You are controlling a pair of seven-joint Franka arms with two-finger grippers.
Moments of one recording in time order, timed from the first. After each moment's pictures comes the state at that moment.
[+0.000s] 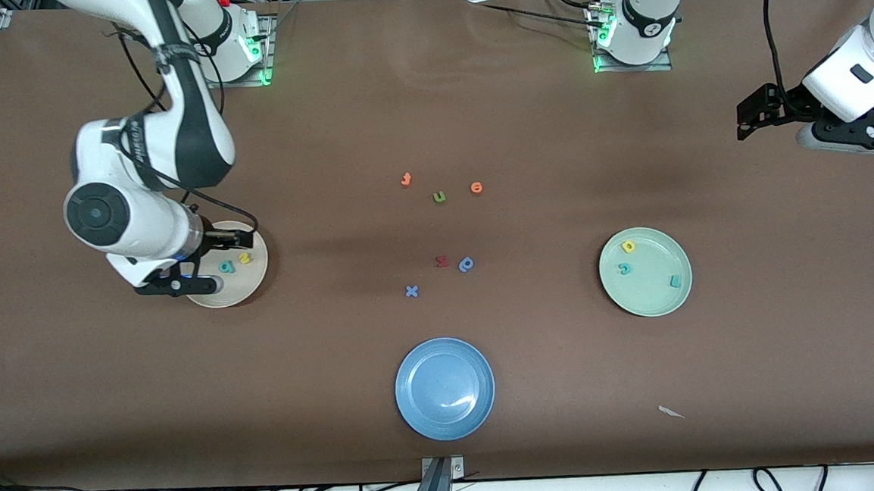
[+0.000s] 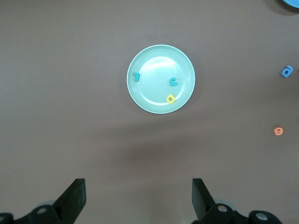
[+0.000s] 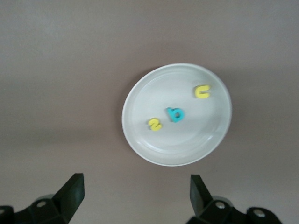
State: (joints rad) left arm -0.02 -0.03 -0.04 -1.68 0.01 1.57 0.10; right arm 0.56 0.35 -0.39 -1.71 0.09 1.84 0.17
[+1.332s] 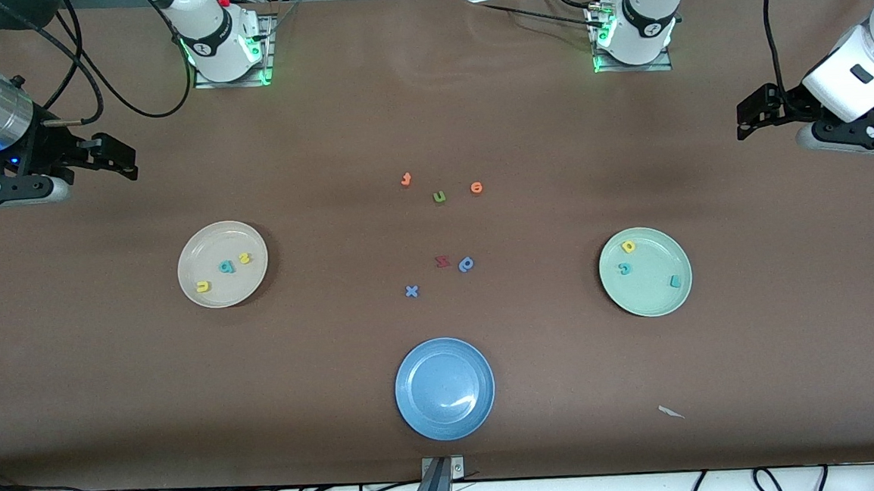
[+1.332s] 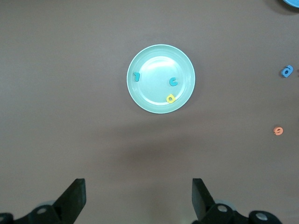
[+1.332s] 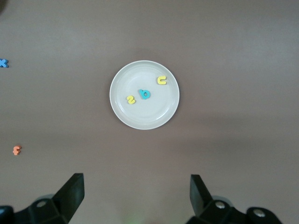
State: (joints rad) left arm -0.02 -0.03 -0.04 -1.68 0.01 1.57 0.10; right arm 0.11 -0.02 -0.02 -1.69 -0.01 1.59 0.07
